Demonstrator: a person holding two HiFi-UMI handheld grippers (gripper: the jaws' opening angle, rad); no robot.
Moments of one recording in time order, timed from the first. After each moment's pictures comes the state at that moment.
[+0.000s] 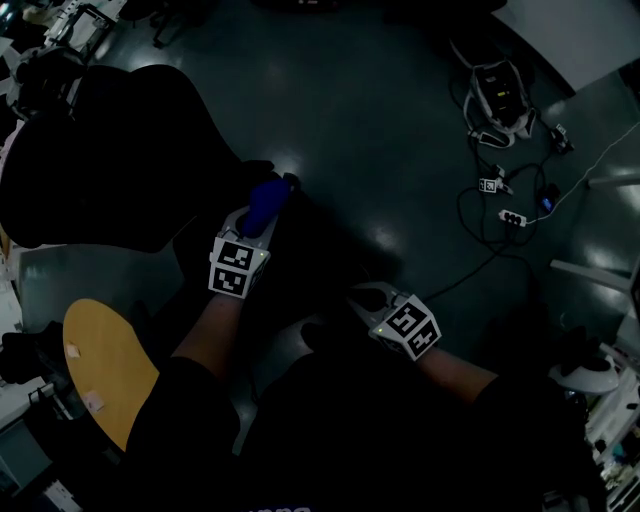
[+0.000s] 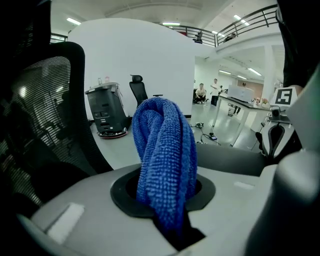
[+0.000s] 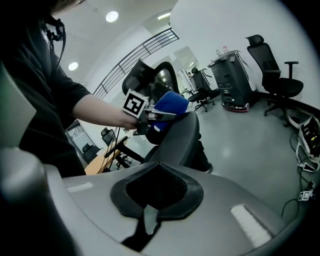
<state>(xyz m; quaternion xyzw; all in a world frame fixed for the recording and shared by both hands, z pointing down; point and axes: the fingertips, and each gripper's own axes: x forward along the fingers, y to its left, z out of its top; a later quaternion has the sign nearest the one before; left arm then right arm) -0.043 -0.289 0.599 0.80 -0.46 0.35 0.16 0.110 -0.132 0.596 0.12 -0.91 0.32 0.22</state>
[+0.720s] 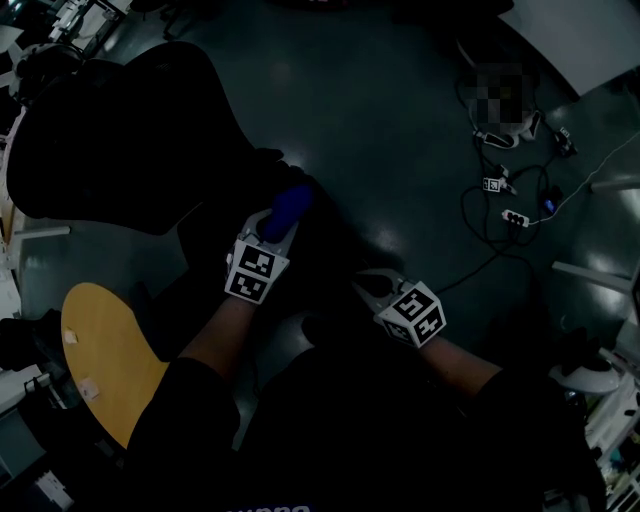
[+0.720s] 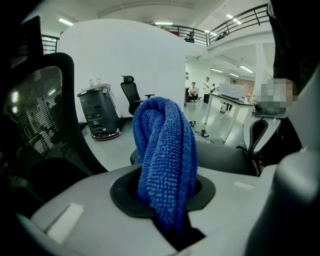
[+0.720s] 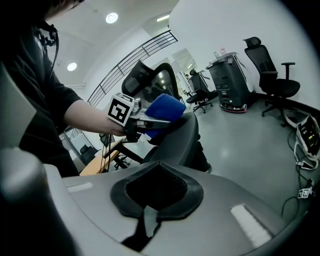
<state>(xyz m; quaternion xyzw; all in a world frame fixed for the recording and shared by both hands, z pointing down) -0.008 -0.242 0.596 0.82 -0.43 0.36 0.15 0.113 -0.128 0.599 0.14 -0.91 0.32 0.22</state>
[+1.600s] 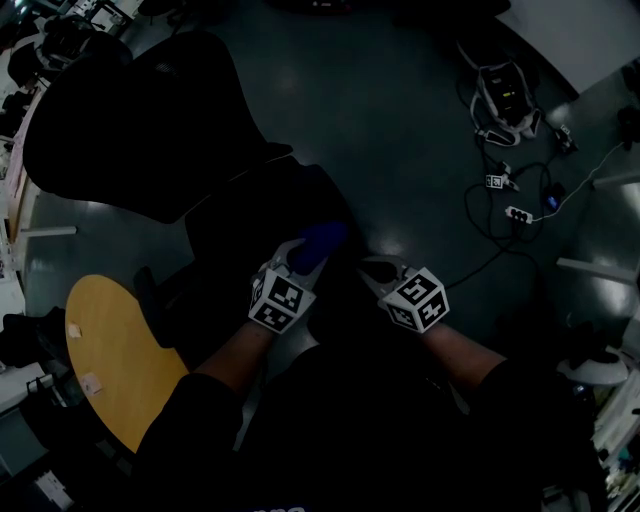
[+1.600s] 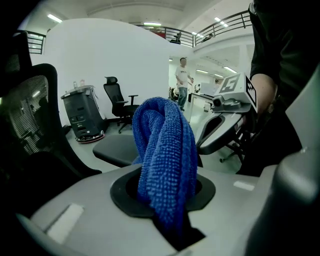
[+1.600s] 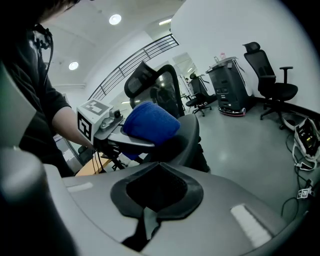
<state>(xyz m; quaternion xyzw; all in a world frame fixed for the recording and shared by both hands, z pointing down) 0.055 -0.147 0.591 0.85 -0.35 0.36 0.14 0.109 -0.117 0.598 0.15 -0.91 0.31 0.21</state>
